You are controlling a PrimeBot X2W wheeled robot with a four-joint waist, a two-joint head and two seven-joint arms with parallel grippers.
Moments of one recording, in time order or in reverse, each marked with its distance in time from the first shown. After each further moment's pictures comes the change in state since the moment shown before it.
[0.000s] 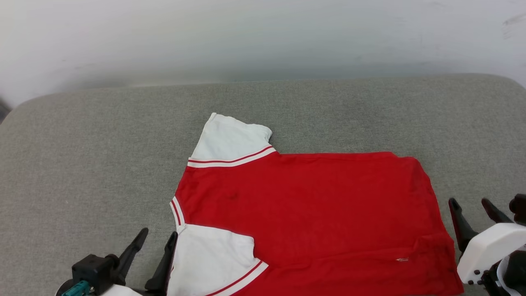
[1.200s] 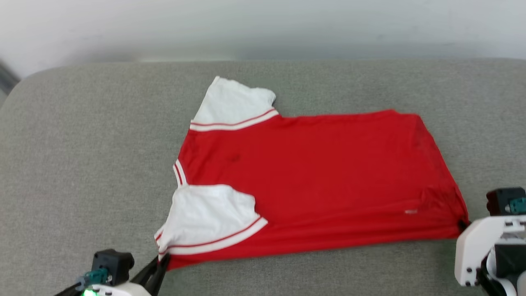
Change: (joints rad) left arm -0.020 0.064 -0.035 -0.067 0.007 0.098 0.318; right arm -0.120 -0.049 0.031 0.220 -0.095 0.001 0.162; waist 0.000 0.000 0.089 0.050
